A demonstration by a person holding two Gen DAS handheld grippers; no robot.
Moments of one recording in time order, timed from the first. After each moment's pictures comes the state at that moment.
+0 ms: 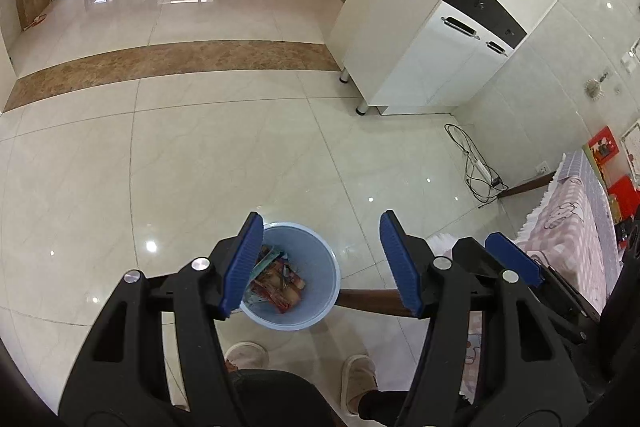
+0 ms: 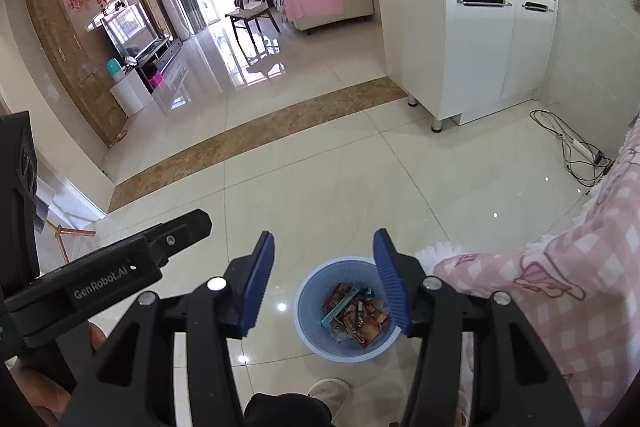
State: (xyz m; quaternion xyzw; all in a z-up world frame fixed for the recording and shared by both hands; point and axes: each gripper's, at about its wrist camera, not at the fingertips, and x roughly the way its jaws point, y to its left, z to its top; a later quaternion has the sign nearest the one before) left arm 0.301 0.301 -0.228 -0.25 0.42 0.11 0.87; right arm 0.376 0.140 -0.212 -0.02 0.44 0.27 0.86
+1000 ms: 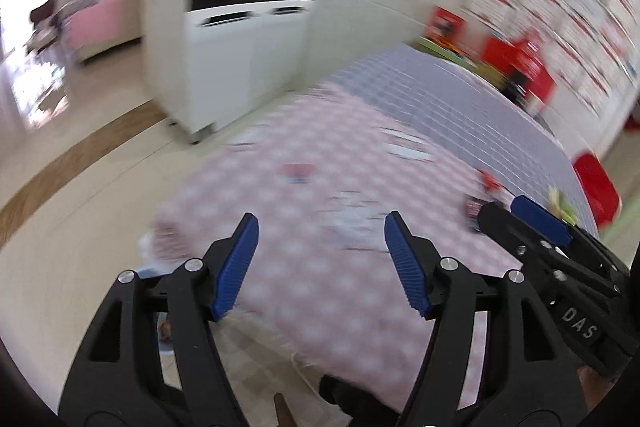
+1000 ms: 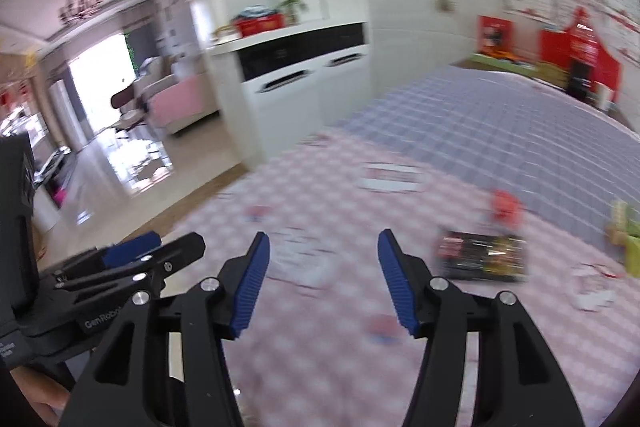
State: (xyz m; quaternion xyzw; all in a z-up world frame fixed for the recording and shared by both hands) left arm 0.284 -0.038 -0.117 -0.06 0.37 -0.17 0.91; right arm 0.258 -0.216 -0.104 0.06 0.32 0.02 0.94
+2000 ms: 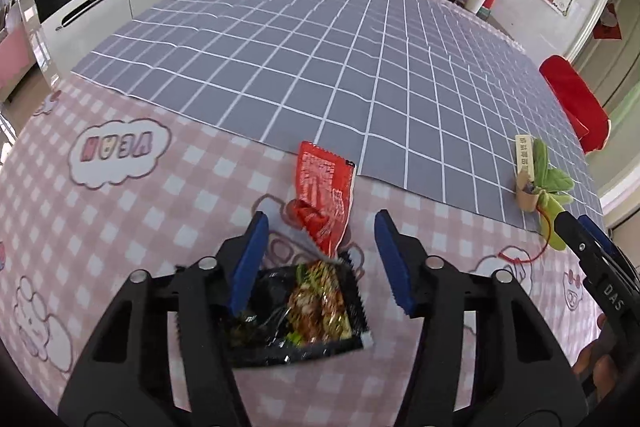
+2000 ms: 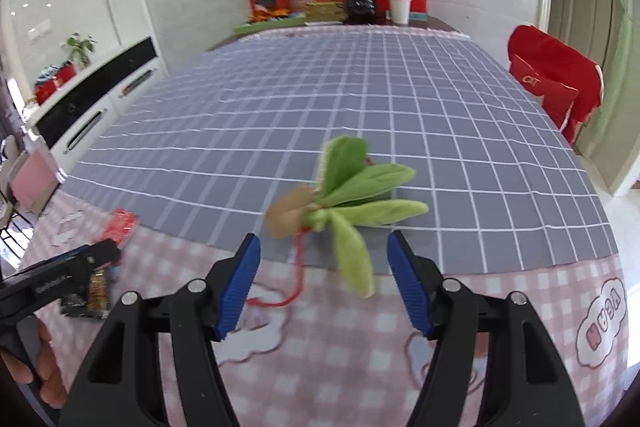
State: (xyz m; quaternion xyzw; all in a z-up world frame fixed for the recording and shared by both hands) left arm 0.360 -0.322 -0.172 0.04 0.47 -0.27 0.84; right arm 0.215 -0.525 -0.161 0.16 0.35 -0.26 0.88
